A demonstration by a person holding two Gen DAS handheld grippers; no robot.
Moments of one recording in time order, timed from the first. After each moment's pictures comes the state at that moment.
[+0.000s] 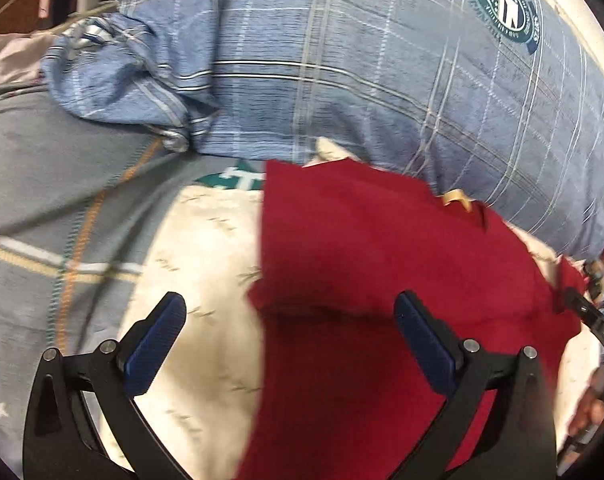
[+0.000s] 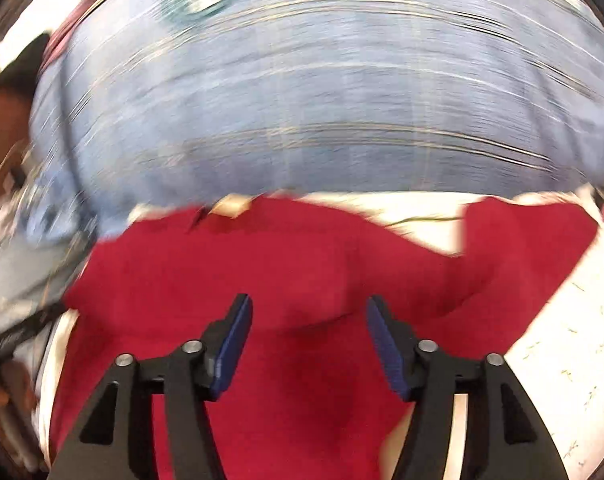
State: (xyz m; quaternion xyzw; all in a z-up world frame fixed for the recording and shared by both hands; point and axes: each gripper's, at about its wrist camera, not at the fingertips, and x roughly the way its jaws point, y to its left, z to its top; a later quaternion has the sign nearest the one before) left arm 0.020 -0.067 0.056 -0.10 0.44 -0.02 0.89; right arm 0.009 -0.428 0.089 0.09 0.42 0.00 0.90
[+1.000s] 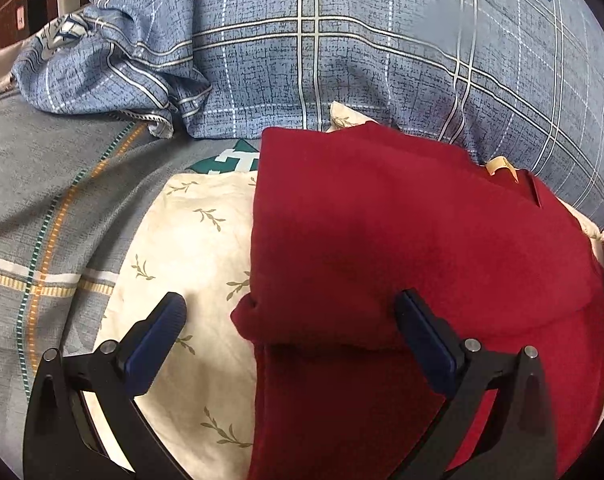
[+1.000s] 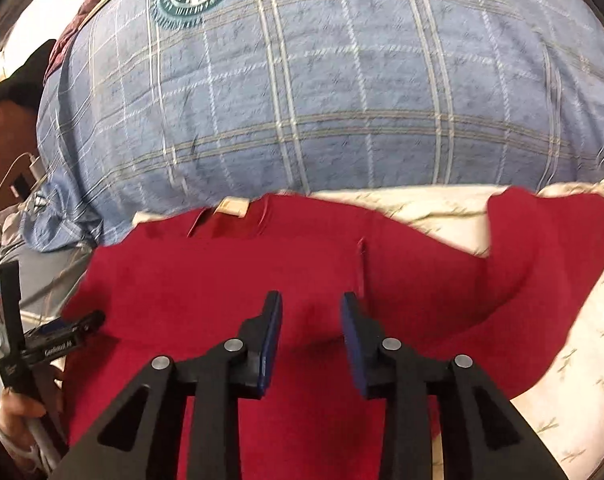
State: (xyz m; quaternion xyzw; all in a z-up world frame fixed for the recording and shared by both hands) left arm 0.042 -0.084 0.002 -0.05 0.46 0.02 0.89; right arm 0.018 -0.415 0.063 0.10 0.42 0.05 0.90
